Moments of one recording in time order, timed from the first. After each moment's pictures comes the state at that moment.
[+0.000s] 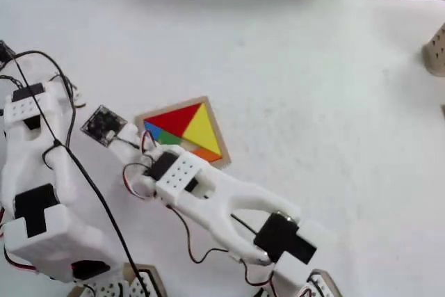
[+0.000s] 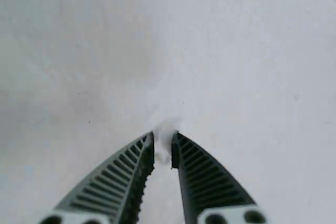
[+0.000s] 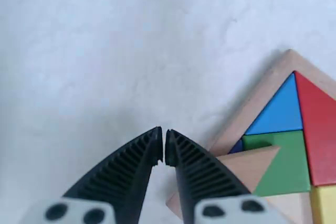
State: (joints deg) left arm -27.9 8.7 17.0 43.6 32.3; right arm -57.3 10.9 22.0 32.6 5.8
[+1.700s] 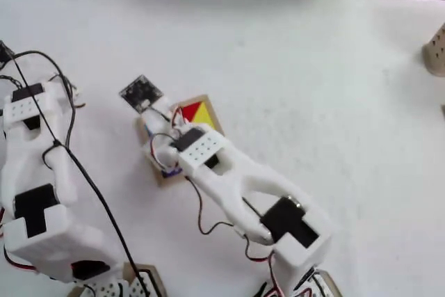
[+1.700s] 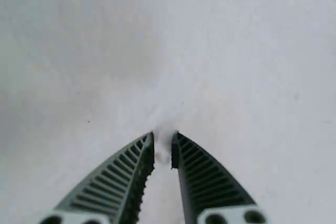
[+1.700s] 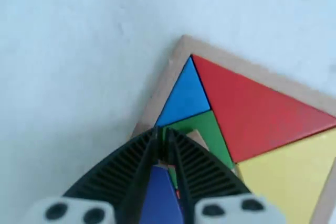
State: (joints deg) left arm -27.9 8.7 17.0 43.6 32.3; right arm -46.6 12.4 21.9 31.4 5.8
